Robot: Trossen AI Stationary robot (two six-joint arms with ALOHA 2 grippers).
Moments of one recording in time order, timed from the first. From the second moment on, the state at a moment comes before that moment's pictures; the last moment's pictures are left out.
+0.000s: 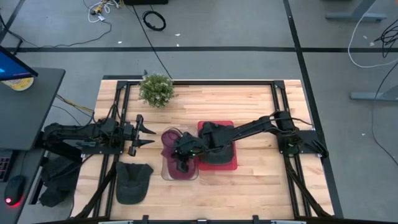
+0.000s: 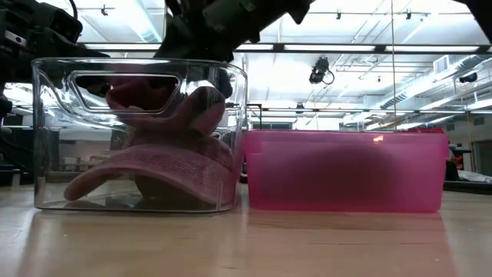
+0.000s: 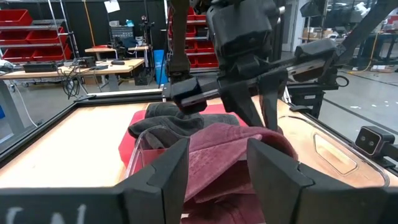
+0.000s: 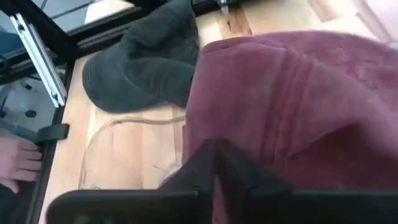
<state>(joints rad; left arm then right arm) -0.03 0.05 0.01 0.05 0.06 0.03 0.19 2.11 1.66 -0.21 0.04 0.40</state>
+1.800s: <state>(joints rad) -0.03 0.05 0.01 0.05 0.06 0.03 0.11 2.23 1.65 -0.22 -0.20 0.46</state>
